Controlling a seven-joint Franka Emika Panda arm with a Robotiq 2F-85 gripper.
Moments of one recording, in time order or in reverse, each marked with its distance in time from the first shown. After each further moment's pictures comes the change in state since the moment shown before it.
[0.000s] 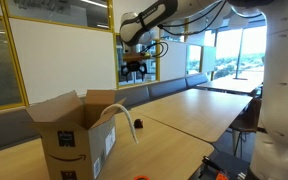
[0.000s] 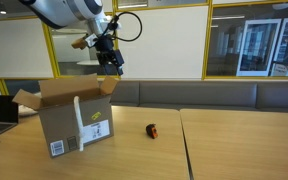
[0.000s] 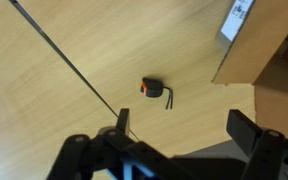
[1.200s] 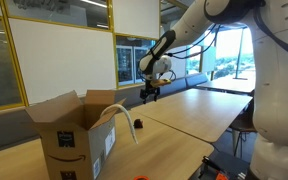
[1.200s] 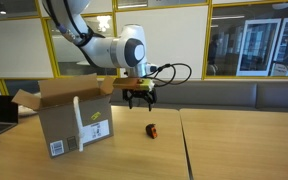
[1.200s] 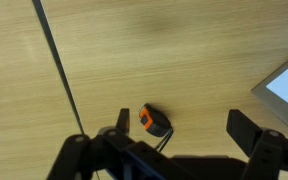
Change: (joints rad) arm -0.213 0.158 -0.034 -0.190 0.243 0.337 -0.785
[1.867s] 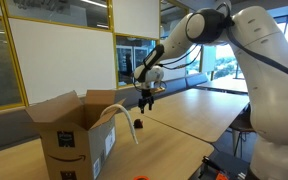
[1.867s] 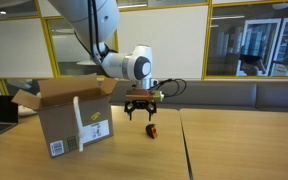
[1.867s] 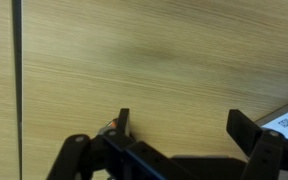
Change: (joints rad) arm -0.050 0.253 0.053 0.238 0.065 -0.140 -0.354
